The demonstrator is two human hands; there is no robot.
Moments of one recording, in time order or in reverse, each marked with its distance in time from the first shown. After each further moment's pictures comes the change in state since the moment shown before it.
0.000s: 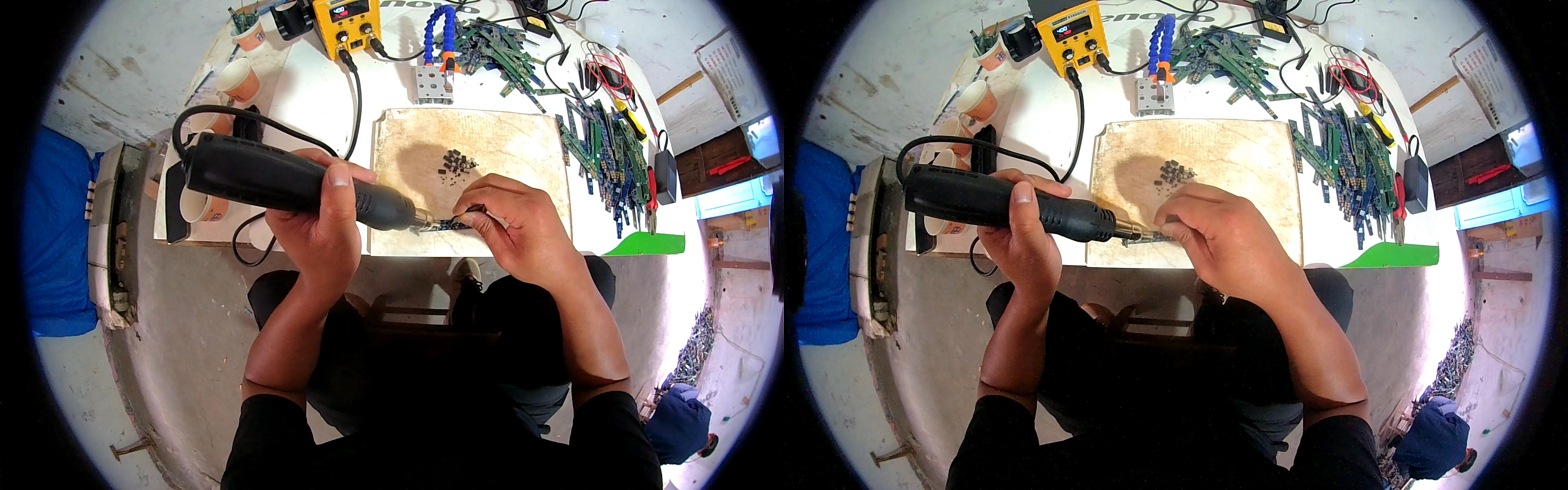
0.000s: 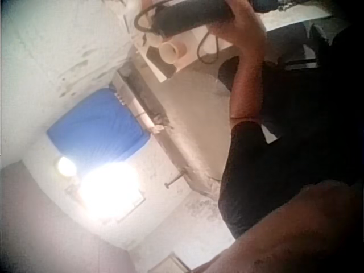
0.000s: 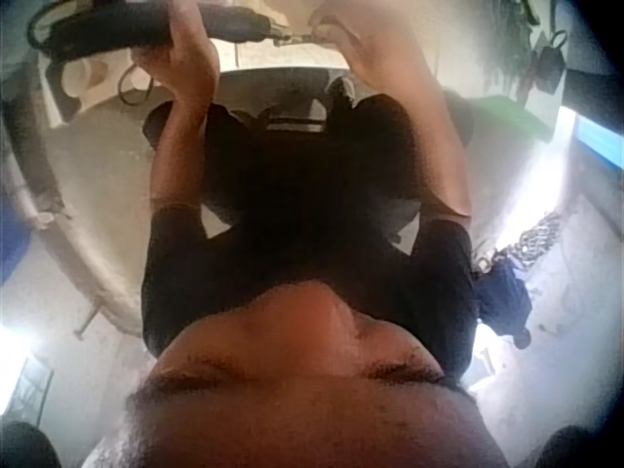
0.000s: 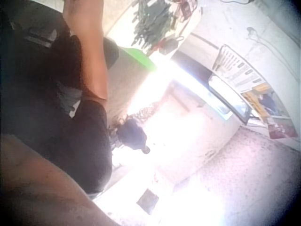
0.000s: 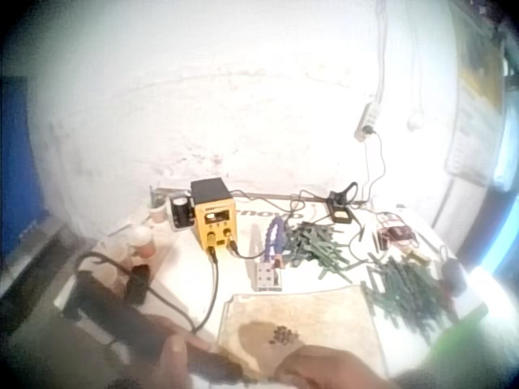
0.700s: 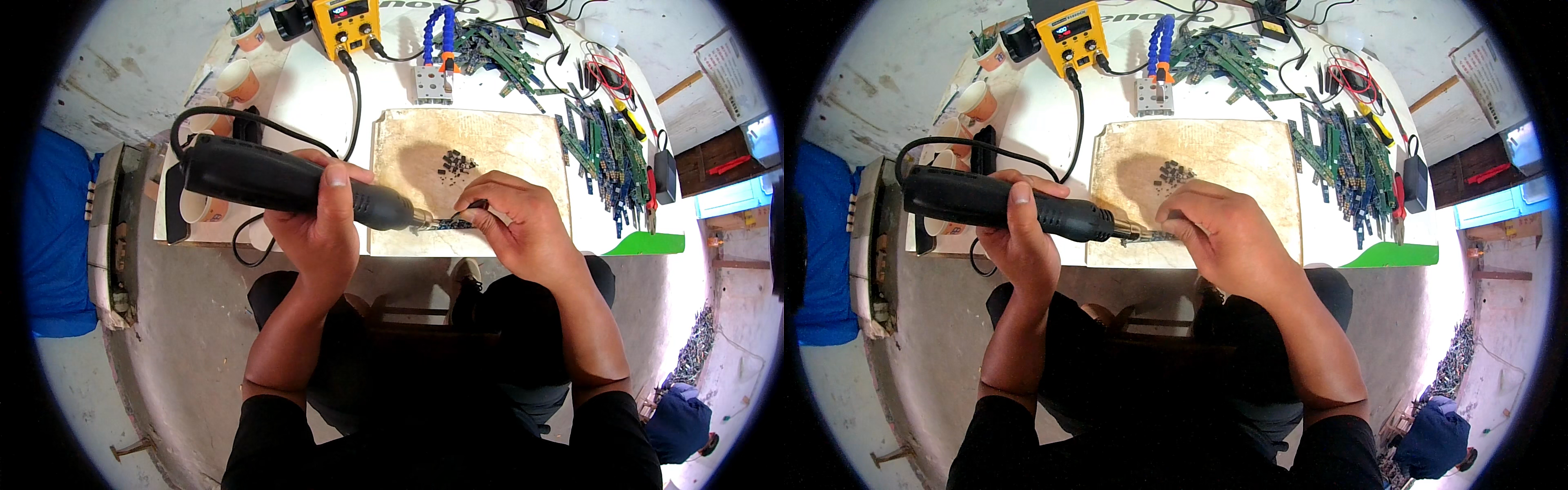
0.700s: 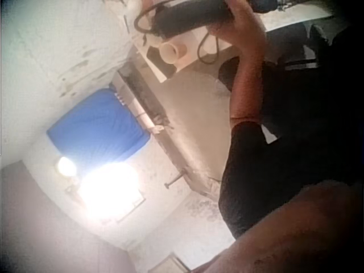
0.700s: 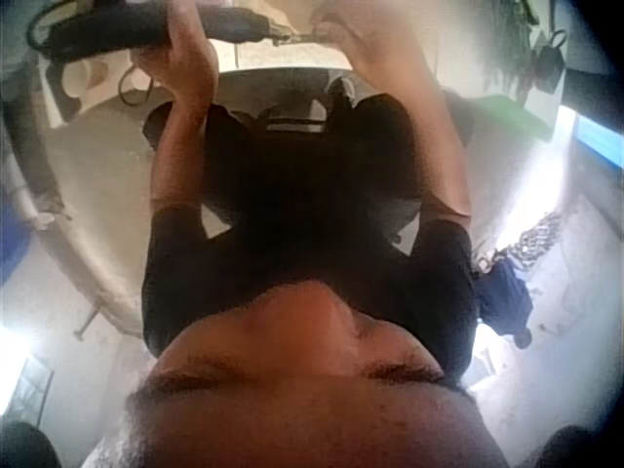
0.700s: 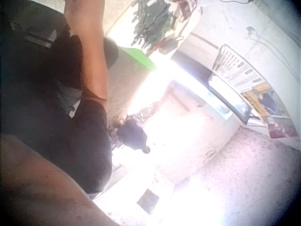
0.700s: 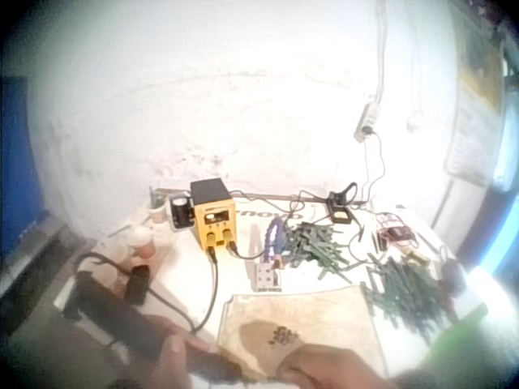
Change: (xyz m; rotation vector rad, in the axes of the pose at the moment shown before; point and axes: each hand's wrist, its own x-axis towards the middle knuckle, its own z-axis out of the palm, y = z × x) left_hand 0.002 0.001 -0.001 0.129 -0.015 0.021; right_hand 0.001 0.003 -0.001 0.023 0.021 0.006
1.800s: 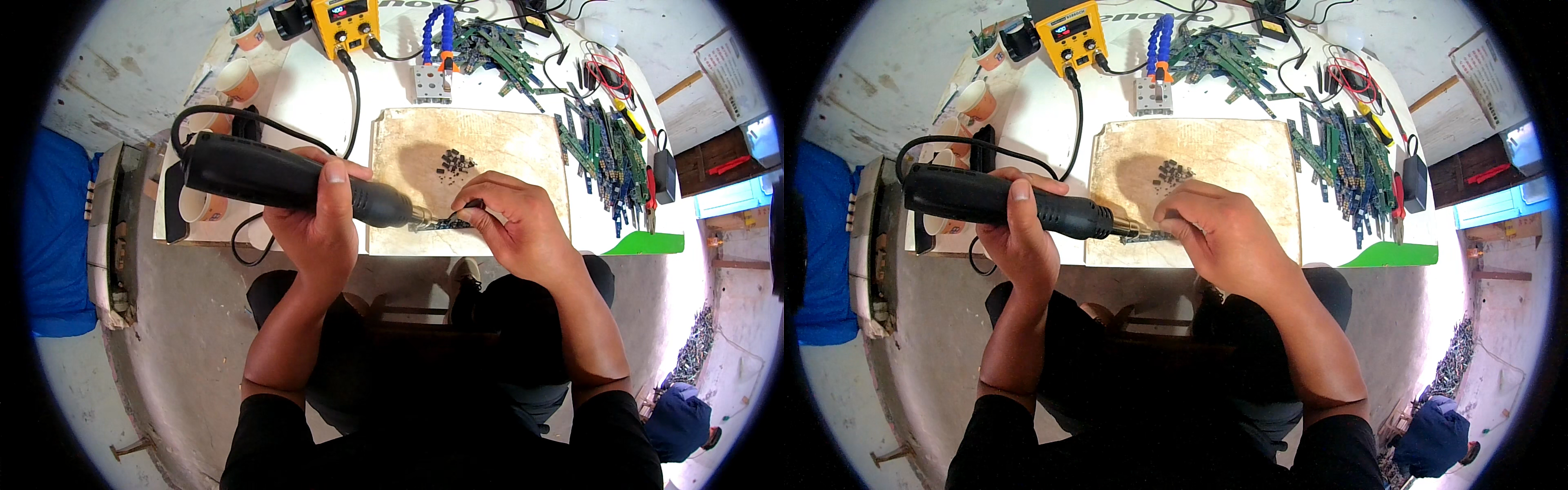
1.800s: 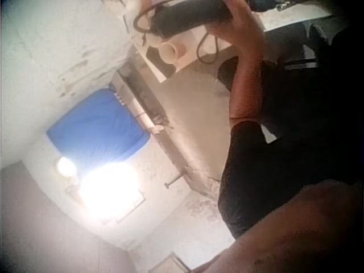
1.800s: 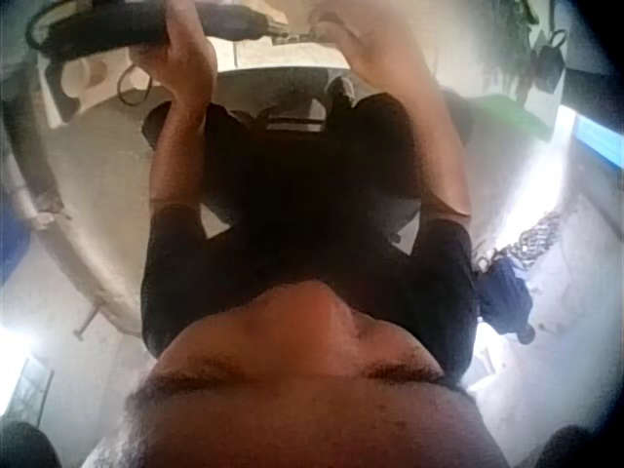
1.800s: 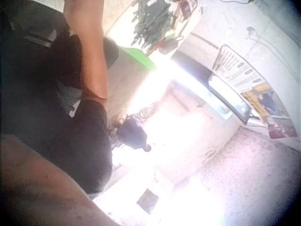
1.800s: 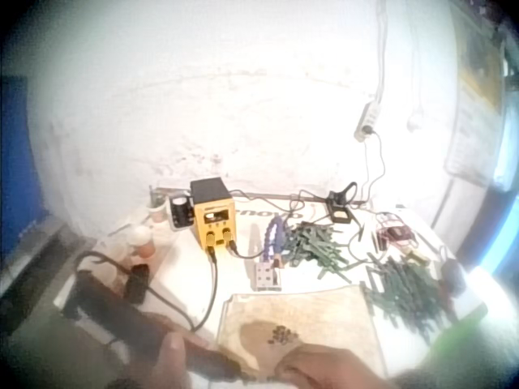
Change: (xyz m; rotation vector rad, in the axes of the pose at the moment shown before) left_hand 0.001 -0.003 0.002 -0.002 0.020 -0.002; right_hand 0.000 -0.001 0.000 -0.011 -0.038 0.063
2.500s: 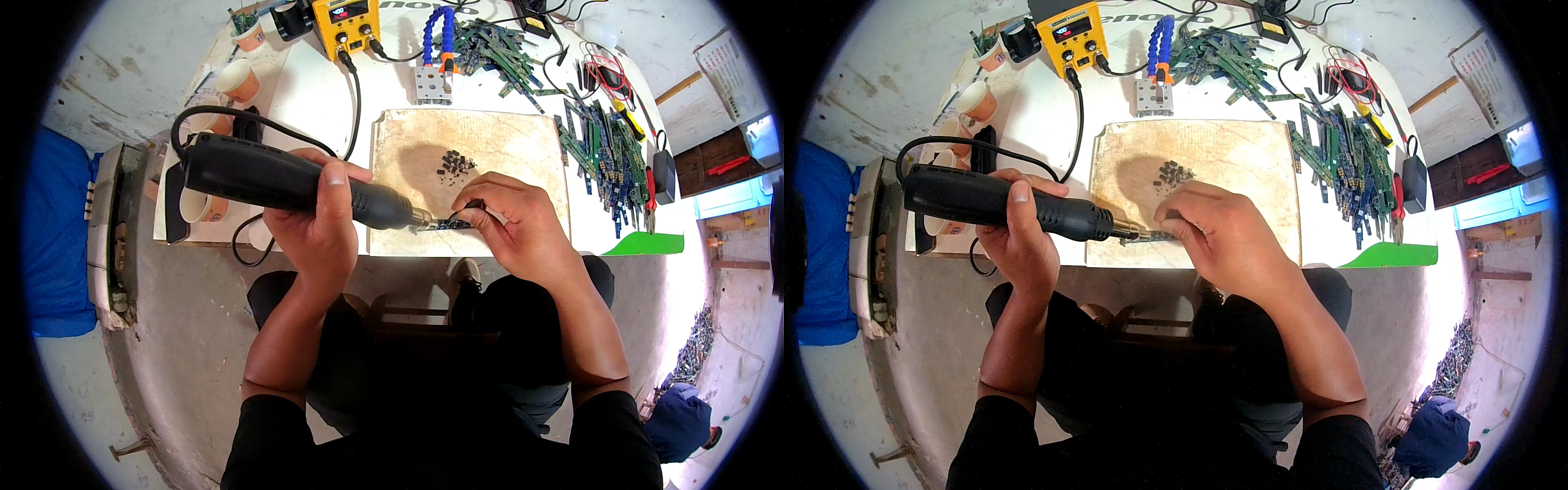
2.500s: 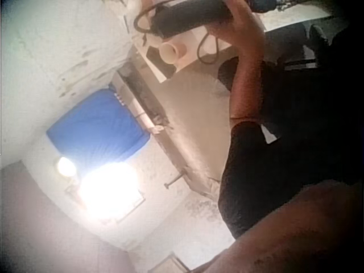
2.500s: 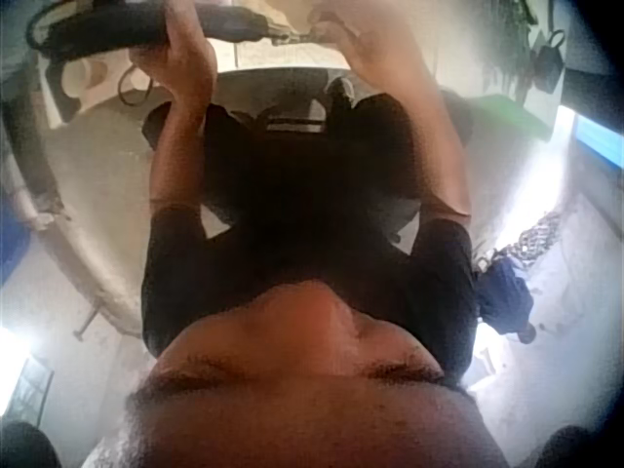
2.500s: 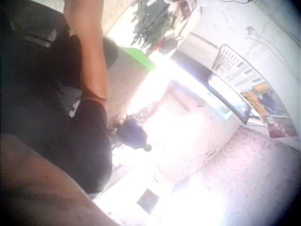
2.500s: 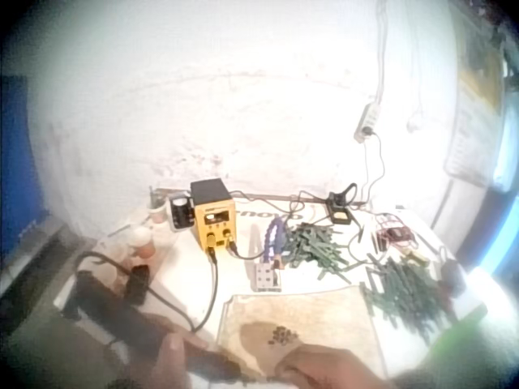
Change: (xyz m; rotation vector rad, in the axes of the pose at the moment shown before) left_hand 0.000 -0.001 -0.003 0.000 -0.011 0.001; right_hand 0.000 -0.002 0.001 -0.018 0.007 0.016
